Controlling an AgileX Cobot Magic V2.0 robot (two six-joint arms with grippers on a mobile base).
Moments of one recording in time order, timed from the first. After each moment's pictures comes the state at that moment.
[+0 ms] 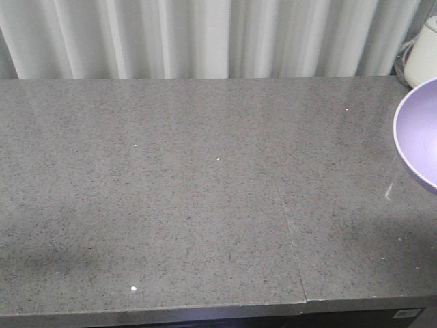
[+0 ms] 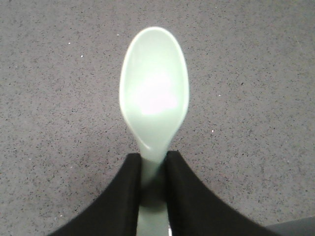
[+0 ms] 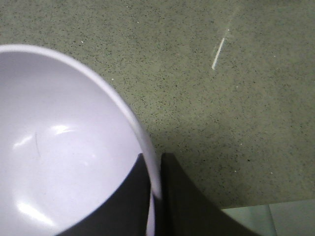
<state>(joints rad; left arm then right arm) -0.13 1.13 -1.47 -0.05 1.27 -0.15 0.02 1.01 -1.34 -0.10 1.24 0.10</state>
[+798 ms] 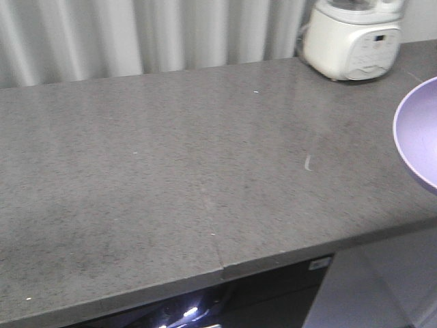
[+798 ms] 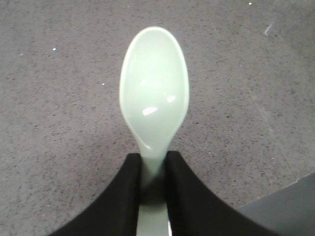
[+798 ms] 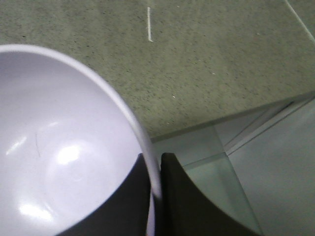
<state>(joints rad) -0.13 1.13 -1.47 -0.05 1.27 -0.15 0.02 1.01 -1.34 -0.10 1.24 0.10</state>
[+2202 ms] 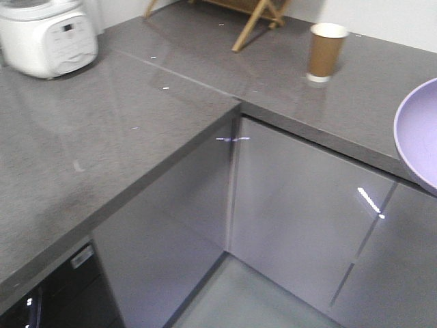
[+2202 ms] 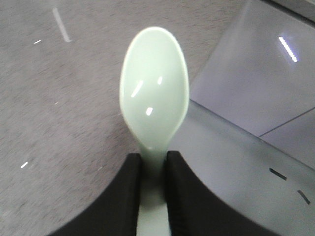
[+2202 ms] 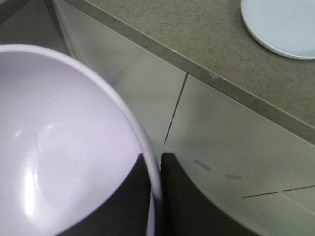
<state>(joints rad) -0.13 1.13 -1.47 -0.05 1.27 -0.15 0.02 1.01 -1.34 -0.10 1.24 0.10</state>
